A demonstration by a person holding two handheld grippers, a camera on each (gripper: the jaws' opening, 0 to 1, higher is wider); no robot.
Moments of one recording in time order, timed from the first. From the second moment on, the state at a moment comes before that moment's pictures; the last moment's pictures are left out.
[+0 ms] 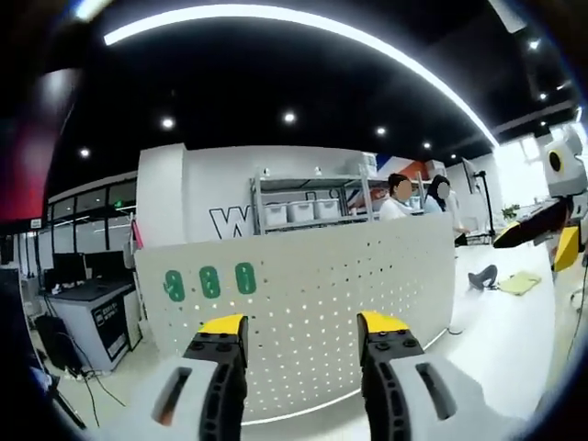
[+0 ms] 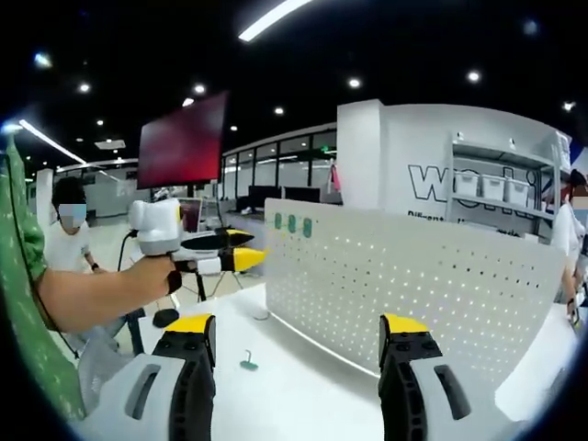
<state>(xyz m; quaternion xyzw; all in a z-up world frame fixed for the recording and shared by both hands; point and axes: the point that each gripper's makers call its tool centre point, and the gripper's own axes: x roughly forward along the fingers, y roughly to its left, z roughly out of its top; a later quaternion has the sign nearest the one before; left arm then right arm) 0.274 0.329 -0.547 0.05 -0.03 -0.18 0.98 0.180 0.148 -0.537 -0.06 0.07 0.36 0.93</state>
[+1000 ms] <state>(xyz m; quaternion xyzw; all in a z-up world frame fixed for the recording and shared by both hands) 0.184 0.353 -0.630 0.03 0.05 -0.18 0.98 0.147 0.180 -0.583 -0.05 0.12 0.38 0.91</state>
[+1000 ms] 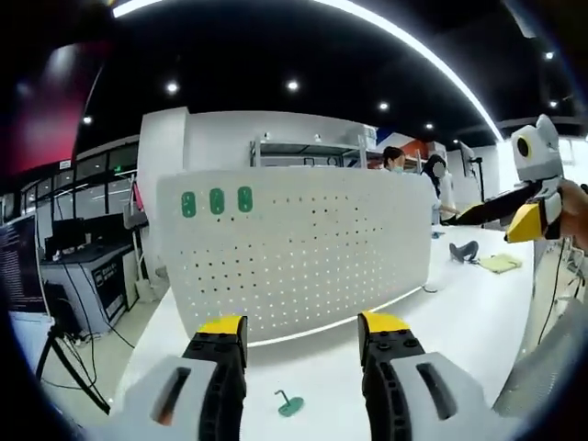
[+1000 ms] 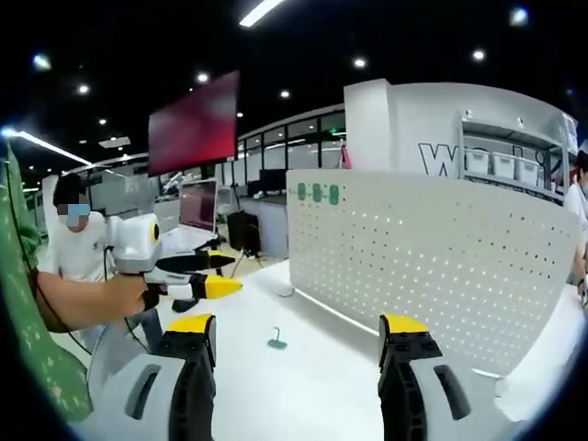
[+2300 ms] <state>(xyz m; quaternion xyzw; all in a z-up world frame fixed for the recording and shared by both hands) 0.157 0.350 -0.693 0.03 0.12 -0.21 0.97 0.193 0.247 -0.670 -0.07 0.20 0.45 0.87</state>
